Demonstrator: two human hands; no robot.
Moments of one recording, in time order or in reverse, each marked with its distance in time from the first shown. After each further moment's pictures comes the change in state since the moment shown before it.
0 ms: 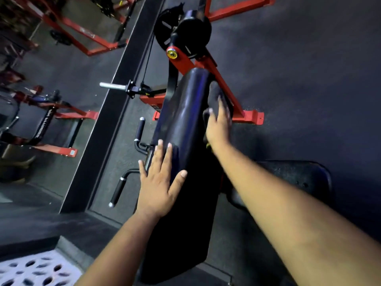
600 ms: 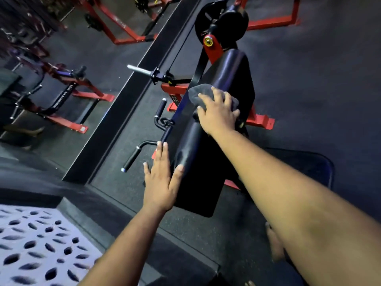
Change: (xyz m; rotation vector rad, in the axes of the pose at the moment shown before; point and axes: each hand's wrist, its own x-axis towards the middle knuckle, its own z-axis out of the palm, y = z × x) left_hand -0.160 -0.026 0.005 -0.270 0.178 -0.240; right_hand -0.137 -0.078 -0.018 -0.617 -0.336 -0.378
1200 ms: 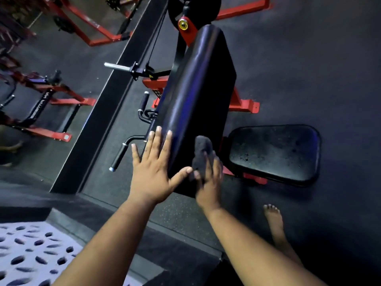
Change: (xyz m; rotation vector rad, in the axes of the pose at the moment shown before) left_hand -0.012 -0.012 0.007 0.503 -0.065 0.347; right_hand -0.238 0.078 0.151 0.532 0.283 0.066
